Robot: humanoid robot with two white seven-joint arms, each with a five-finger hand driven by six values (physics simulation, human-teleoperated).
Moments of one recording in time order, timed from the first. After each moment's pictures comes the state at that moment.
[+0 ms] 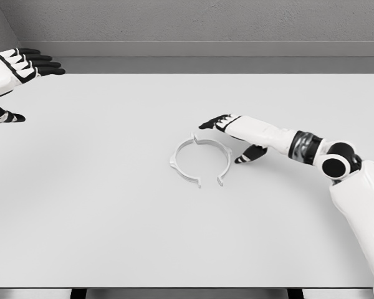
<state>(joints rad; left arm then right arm) -0.31 0.91 0.03 -1.72 -0.22 -0.61 -0.61 -0.47 -0.35 0.32 -1.27 0.51 -0.61 0.61</state>
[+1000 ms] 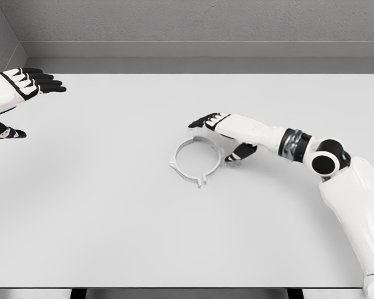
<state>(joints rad) -0.22 0.92 0.05 -1.72 -0.21 -0.61 -0.60 -0.50 -0.32 0.34 -1.25 0.51 -0.61 0.61</state>
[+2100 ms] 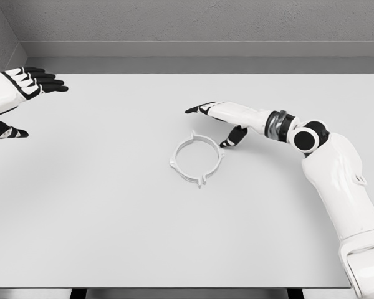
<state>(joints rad) -0.23 0.91 0.04 -1.72 -0.21 -0.61 -0.60 -0.68 -0.19 0.34 -0.93 0.59 -0.61 0.61</state>
